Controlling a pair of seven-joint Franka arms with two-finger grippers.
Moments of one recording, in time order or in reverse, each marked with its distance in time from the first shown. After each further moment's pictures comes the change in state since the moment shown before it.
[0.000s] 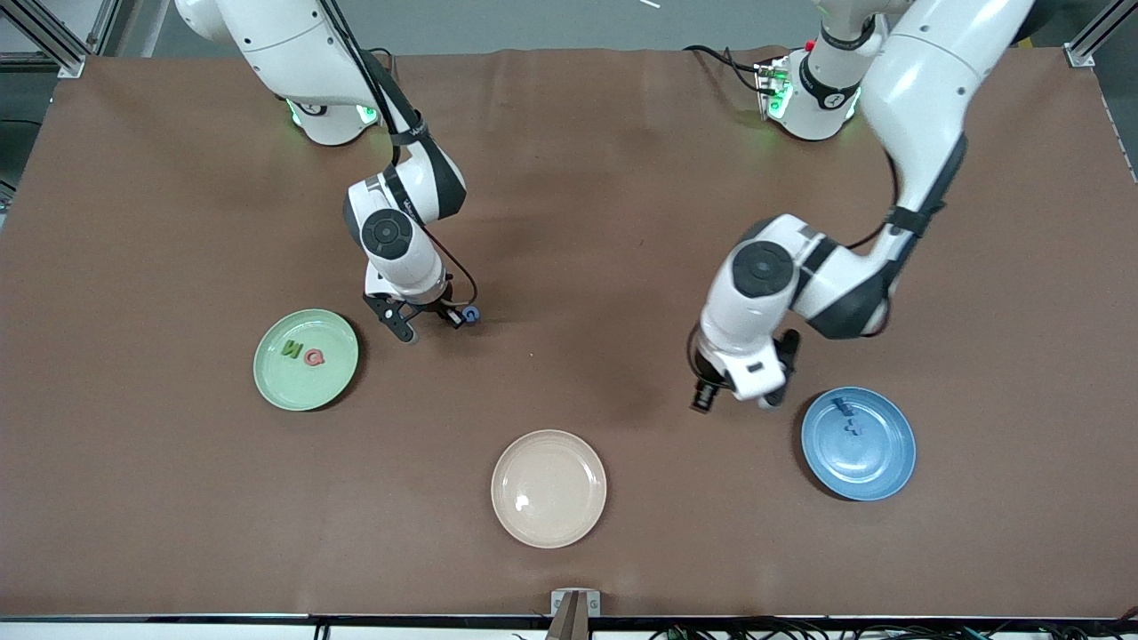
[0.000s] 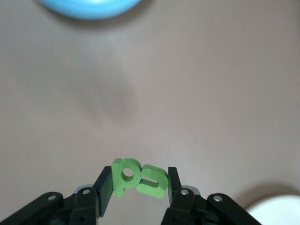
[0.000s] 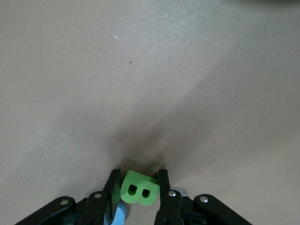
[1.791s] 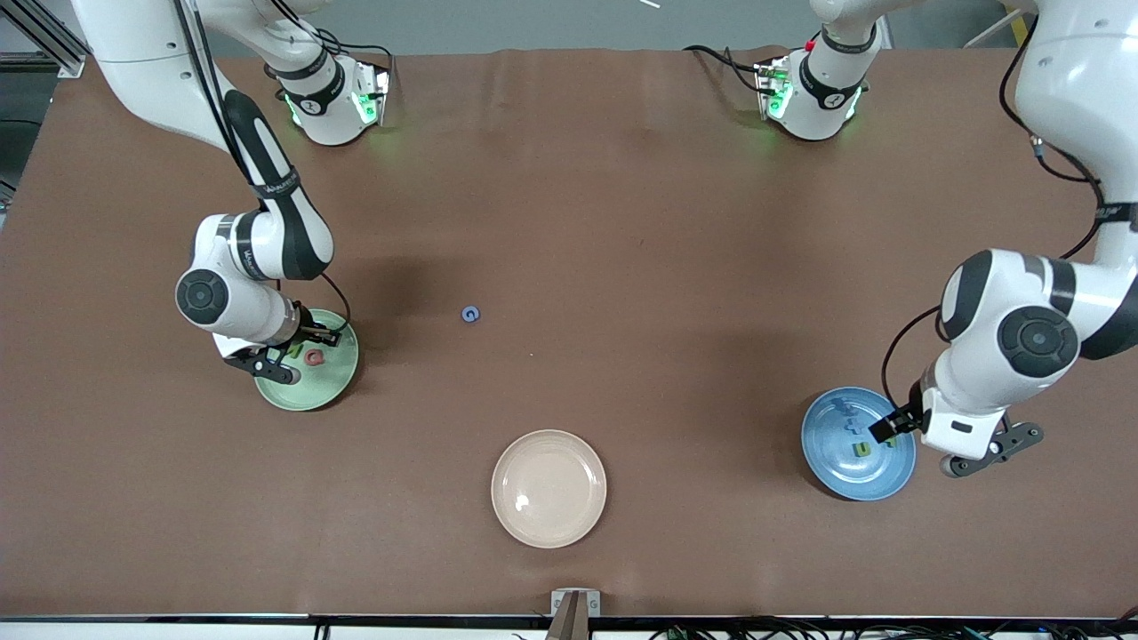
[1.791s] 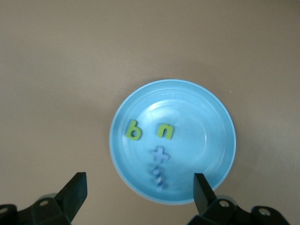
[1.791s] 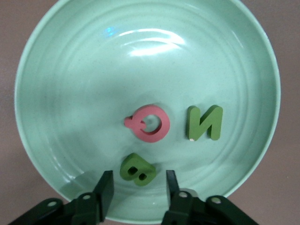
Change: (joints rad) left arm 0.318 -0.069 0.004 0.097 -0.020 -0.265 1.160; right arm -0.377 -0.036 -0.054 0.044 -0.008 -0.234 -0.884
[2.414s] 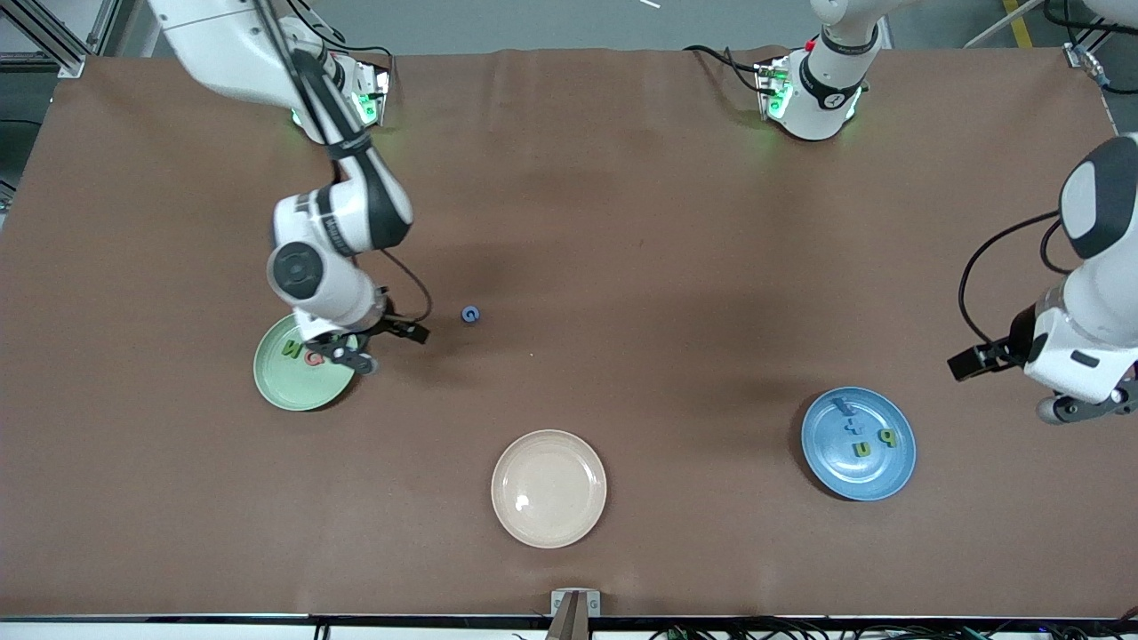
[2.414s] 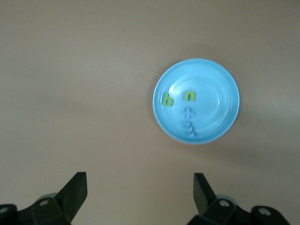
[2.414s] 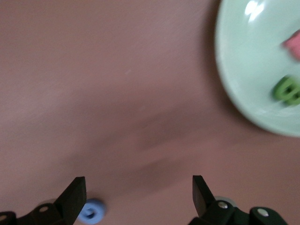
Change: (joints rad) left arm 0.055 -0.229 -0.011 0.075 -0.148 -0.317 0.295; right arm 0.313 -0.013 0.013 0.061 0.078 0.058 0.374
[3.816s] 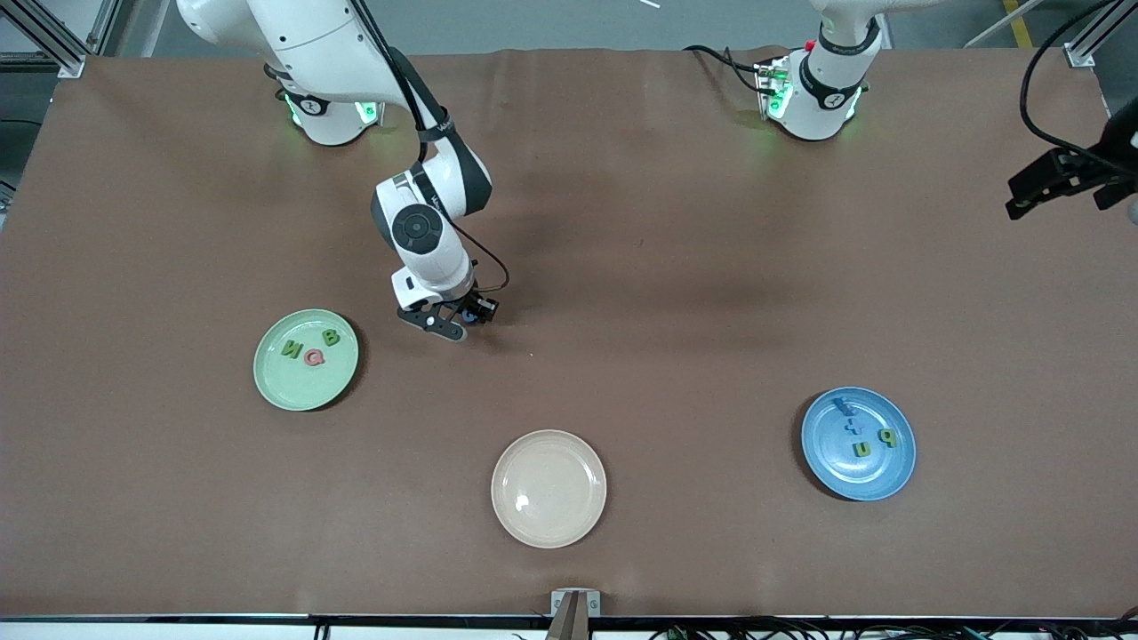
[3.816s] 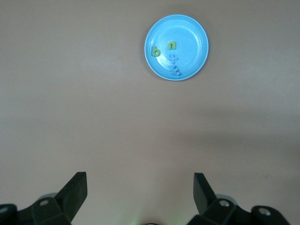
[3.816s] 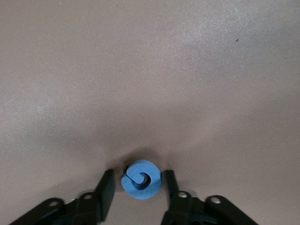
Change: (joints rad) left arm -0.315 -0.388 0.407 -0.087 -0.258 -0.249 0.265; right arm 0.185 0.093 -0.004 -0.053 0.000 0.204 0.127
